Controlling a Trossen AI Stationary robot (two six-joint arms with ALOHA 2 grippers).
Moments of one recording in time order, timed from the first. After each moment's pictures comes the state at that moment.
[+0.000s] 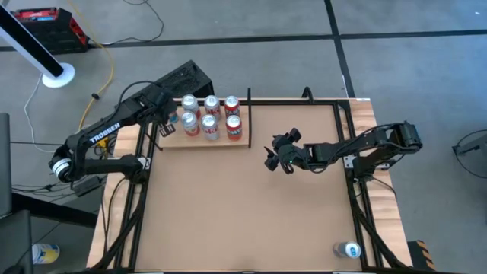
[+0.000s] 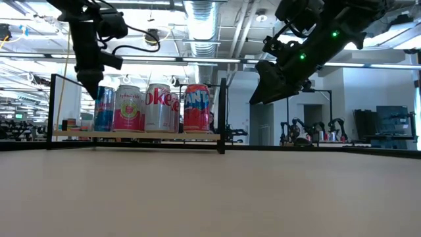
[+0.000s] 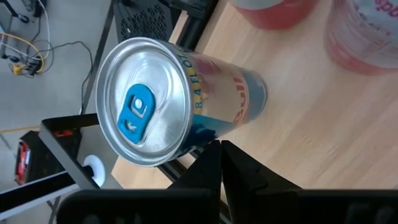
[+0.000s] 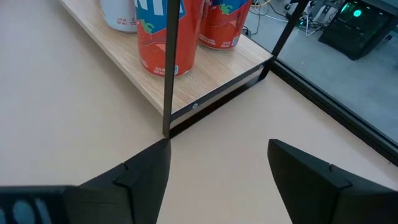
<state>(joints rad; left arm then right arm) 0.88 1.08 0.89 -0.82 -0.41 0.48 0.02 1.46 0.72 0.07 0.70 0.31</state>
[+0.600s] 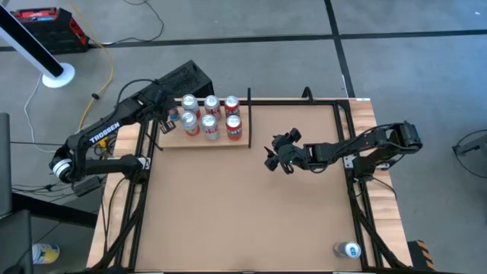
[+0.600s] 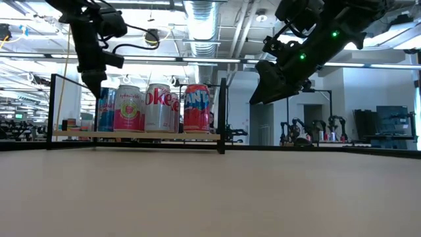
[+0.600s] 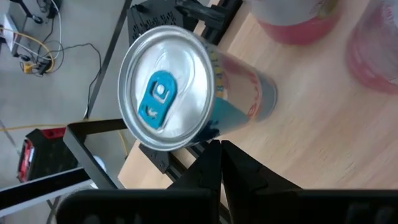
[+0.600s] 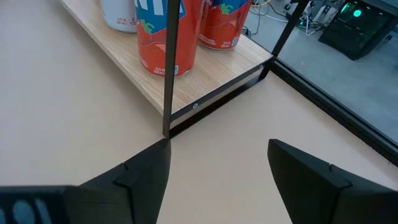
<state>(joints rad) 0.91 1.08 0.89 -0.76 -0.41 0.48 0.02 1.46 0.72 0.07 0.70 0.31</state>
